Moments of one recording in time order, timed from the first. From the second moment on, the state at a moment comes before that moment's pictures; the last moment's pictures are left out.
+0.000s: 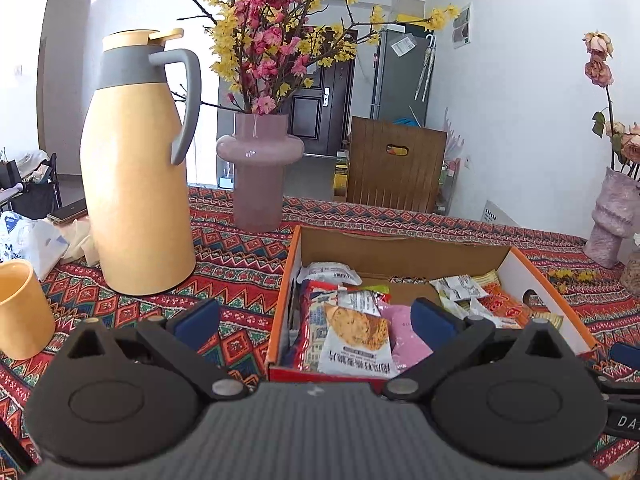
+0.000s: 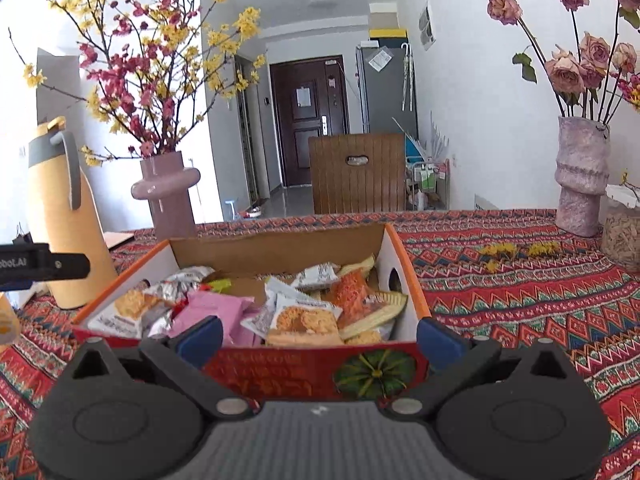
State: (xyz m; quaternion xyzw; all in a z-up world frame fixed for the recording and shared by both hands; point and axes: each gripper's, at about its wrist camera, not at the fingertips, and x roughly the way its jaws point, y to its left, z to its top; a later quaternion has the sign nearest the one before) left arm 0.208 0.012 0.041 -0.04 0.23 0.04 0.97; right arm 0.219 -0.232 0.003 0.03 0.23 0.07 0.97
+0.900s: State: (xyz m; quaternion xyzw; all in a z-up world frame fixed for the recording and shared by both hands) left arm 0.170 0.011 0.004 -0.02 0.31 0.01 0.95; right arm 0.211 -0.191 -0.039 -0.02 0.33 0.12 0.94
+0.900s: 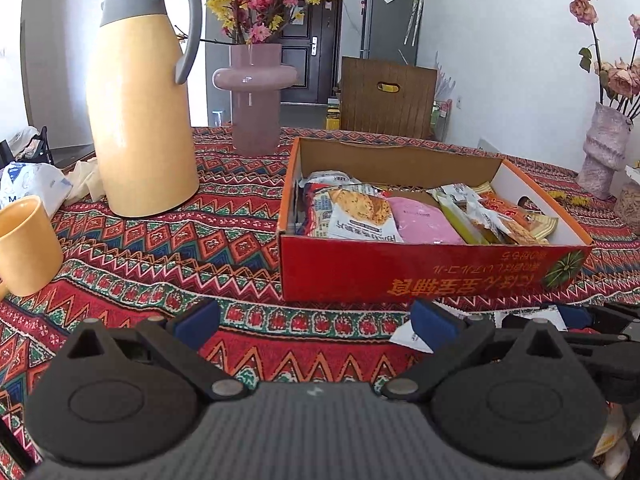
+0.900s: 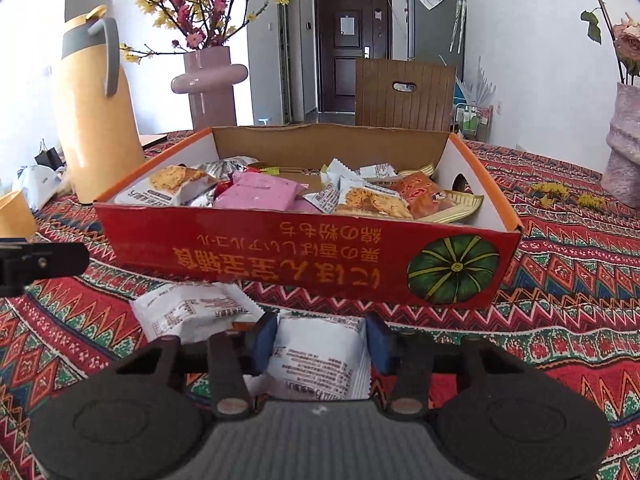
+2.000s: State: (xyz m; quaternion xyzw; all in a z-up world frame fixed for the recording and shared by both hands) left arm 0.203 -0.070 -0.026 0.05 0.37 -0.12 0.92; right arm 0.187 -0.275 -0.021 0.06 0.27 0.07 0.96
